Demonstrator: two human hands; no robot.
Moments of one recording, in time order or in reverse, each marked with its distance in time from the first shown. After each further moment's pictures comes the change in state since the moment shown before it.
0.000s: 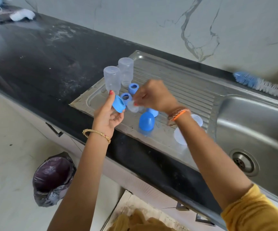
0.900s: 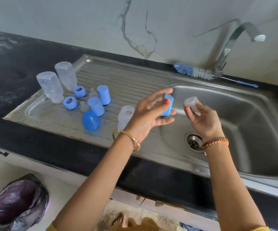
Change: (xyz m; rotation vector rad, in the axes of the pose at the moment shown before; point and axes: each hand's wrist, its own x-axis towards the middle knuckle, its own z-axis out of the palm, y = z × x) left_hand -0.099 -0.120 0.161 0.301 -0.863 0.014; right_hand -0.228 0.170 -0.063 1.894 0.958 0.746
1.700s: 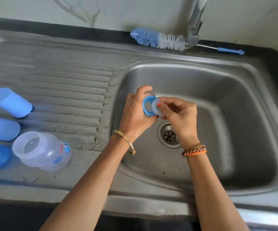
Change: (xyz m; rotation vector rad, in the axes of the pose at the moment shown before) left_hand 0.139 -0.130 0.033 1.002 0.120 0.240; right_hand 0.057 -0.013 -0.051 -0.920 0.035 -0.490
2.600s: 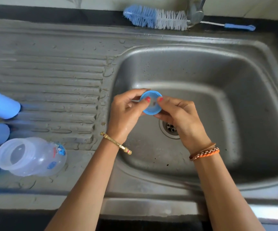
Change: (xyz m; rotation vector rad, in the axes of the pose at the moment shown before) left_hand -0.009 0.005 -0.021 -0.566 -0.090 -0.305; right_hand -0.013 -0.004 0.000 0.280 -0.189 0.332
